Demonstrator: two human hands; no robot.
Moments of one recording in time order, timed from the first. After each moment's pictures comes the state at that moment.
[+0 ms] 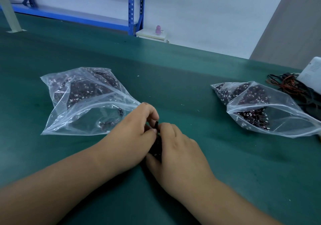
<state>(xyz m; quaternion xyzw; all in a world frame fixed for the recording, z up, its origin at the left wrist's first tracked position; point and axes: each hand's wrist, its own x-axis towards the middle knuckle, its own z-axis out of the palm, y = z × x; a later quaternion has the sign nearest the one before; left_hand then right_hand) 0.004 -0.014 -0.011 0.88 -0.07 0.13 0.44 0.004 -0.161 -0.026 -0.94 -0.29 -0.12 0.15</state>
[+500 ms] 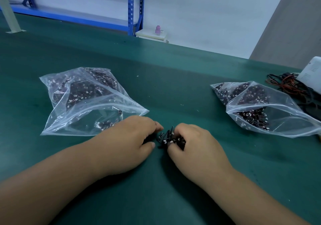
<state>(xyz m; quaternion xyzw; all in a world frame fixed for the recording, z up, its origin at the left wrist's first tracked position) 0.006 0.003 -0.013 0.96 -0.19 0.08 0.21 0.027 -0.193 -0.017 -0.96 -0.20 -0.09 0.19</state>
